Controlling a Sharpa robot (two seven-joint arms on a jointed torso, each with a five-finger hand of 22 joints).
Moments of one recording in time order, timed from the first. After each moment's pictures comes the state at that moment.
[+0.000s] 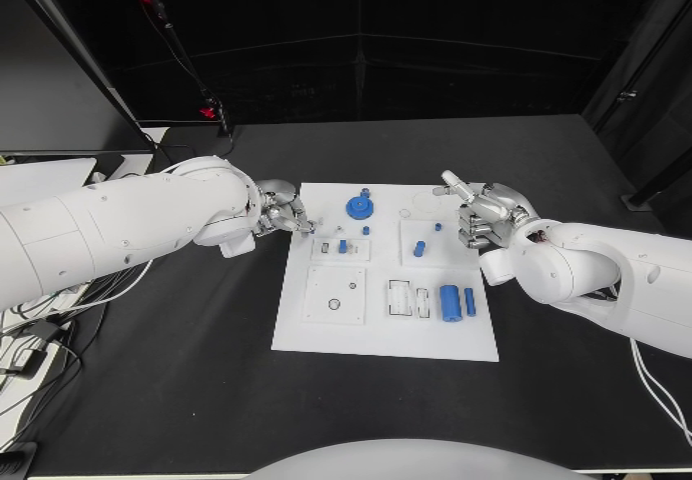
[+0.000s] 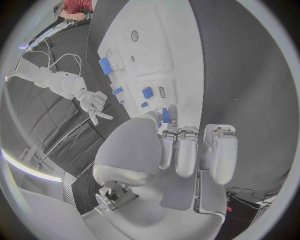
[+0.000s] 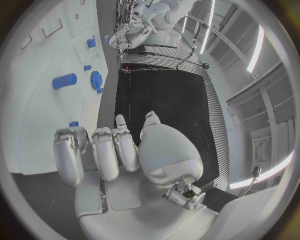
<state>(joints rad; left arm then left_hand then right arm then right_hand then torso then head) 1.44 -0.62 -0.24 1.24 -0.90 0.09 -0.32 1.37 0.11 0.20 0.33 0.64 0.77 0.08 0.59 0.72 1.47 0.02 1.57 1.31 1.47 -0.04 1.57 1.31 0.01 1.47 0.08 1.57 1.31 1.19 -0.95 -0.07 1.57 -0.13 -0.42 0.22 1.17 0.24 -0.32 0.29 0.29 0.49 0.16 0.55 0.07 1.47 0.16 1.57 1.31 1.47 0.10 1.57 1.31 0.01 1.46 0.21 1.57 1.31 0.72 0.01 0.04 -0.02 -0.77</state>
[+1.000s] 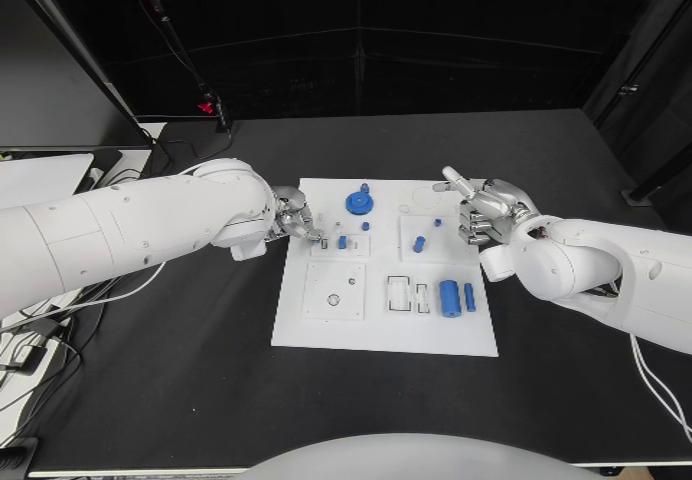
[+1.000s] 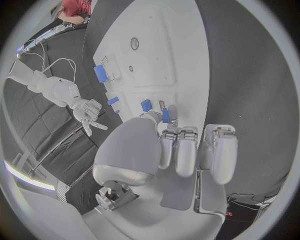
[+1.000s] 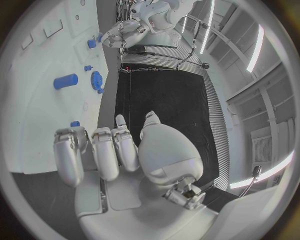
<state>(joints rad) 1.42 -0.57 -0.24 1.25 -0.91 0.12 -0.43 1.34 0.11 0.20 0.33 0.64 0.77 0.08 0.59 0.73 1.47 0.02 1.57 1.31 1.47 -0.04 1.57 1.31 0.01 1.47 0.08 1.57 1.31 1.18 -0.95 -0.07 1.57 -0.13 -0.42 0.22 1.17 0.24 -0.32 0.29 0.29 0.49 0.16 0.55 0.07 1.47 0.16 1.57 1.31 1.47 0.10 1.57 1.31 0.01 1.46 0.21 1.57 1.31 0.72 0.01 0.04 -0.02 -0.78</state>
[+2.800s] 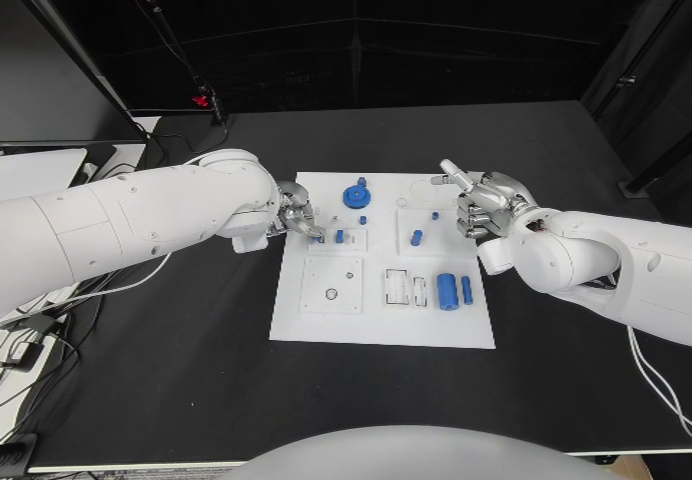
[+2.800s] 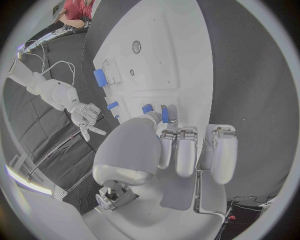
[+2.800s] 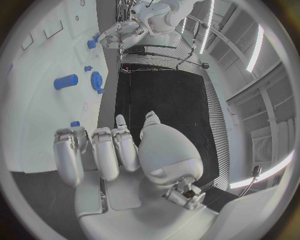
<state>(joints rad) 1.42 -0.53 -0.23 1.22 -0.91 0.19 -0.45 1.32 0.11 0.22 0.32 0.63 0.77 0.09 0.59 0.73 1.46 0.02 1.57 1.31 1.47 -0.04 1.57 1.31 0.01 1.47 0.08 1.57 1.31 1.18 -0.96 -0.07 1.58 -0.13 -0.42 0.22 1.17 0.24 -0.32 0.29 0.29 0.49 0.16 0.56 0.07 1.47 0.16 1.57 1.31 1.47 0.10 1.57 1.31 0.01 1.46 0.21 1.57 1.31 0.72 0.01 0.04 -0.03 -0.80</state>
